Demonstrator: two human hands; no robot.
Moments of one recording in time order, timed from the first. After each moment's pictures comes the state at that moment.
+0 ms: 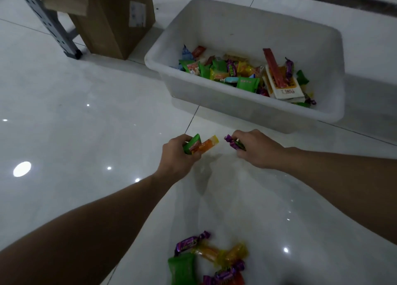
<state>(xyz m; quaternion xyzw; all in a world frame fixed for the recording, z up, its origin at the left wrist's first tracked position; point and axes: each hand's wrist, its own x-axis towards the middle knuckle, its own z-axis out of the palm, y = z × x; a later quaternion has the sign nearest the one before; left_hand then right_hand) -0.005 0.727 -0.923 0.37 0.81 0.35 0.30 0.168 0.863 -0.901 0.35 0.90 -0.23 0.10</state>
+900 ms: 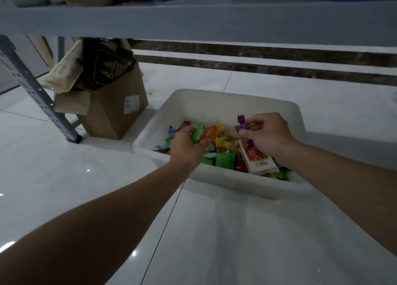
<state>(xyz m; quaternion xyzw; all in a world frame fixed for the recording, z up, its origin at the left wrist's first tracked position) -0.008 0.879 -0.793 0.37 0.74 0.49 0.25 0.157 0.960 -0.754 0.53 0.71 -0.34 -0.31</state>
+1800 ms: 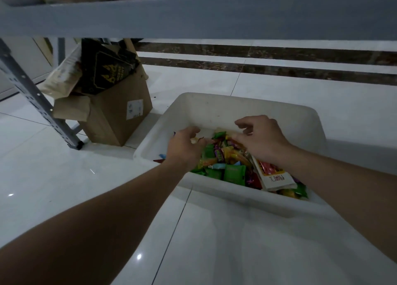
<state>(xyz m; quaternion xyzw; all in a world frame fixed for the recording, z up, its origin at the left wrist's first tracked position) -0.045 0.916 -0.798 0.41 0.79 0.40 0.21 0.119 1.001 -0.772 0.45 0.81 -0.28 -0.23</state>
